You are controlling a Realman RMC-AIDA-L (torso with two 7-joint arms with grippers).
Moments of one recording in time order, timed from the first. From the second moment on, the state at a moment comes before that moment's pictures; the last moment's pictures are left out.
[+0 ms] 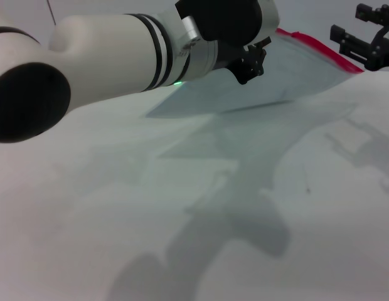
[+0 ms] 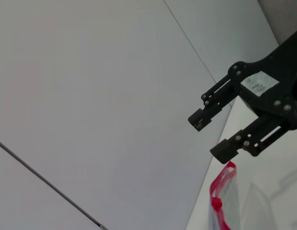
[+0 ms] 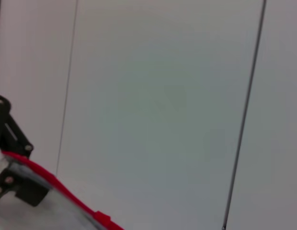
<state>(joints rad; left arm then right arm) -0.50 -2.03 -1.25 -1.70 2.79 -0.77 0.55 0.53 2.01 -0.97 -0.77 1.69 1.08 -1.99</state>
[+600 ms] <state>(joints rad) -0.51 -2.03 -1.25 -1.70 2.79 -0.76 0.55 0.57 2.02 -0.97 -0.86 1.49 1.20 -1.88</state>
